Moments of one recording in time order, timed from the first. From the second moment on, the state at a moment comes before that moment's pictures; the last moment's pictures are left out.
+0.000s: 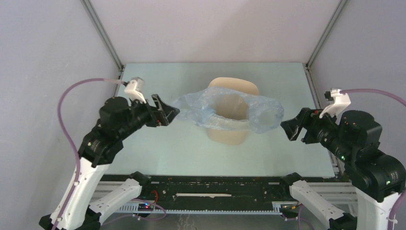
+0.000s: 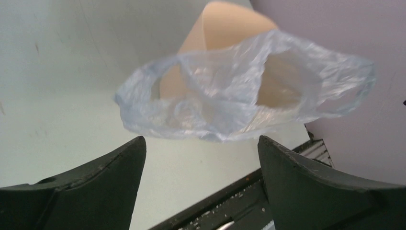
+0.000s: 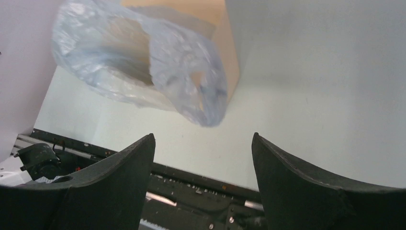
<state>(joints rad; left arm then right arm) -0.48 0.83 1.32 -0.77 0.10 -0.50 0.34 0.80 1.67 -1.26 -0.04 0.28</state>
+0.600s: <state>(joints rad) -0.46 1.19 1.32 -0.53 0.36 -0.29 0.29 1.22 1.63 -1.05 -0.42 0.09</state>
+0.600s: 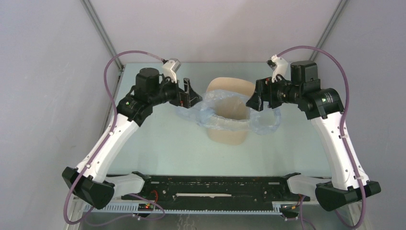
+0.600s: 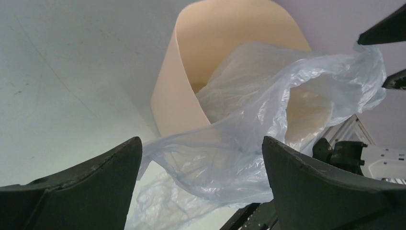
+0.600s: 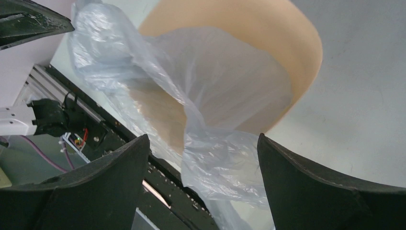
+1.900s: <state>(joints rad) -0.31 1.31 1.13 -0.24 0.85 -0.48 0.06 1.21 1.42 -0.87 -0.63 0.28</state>
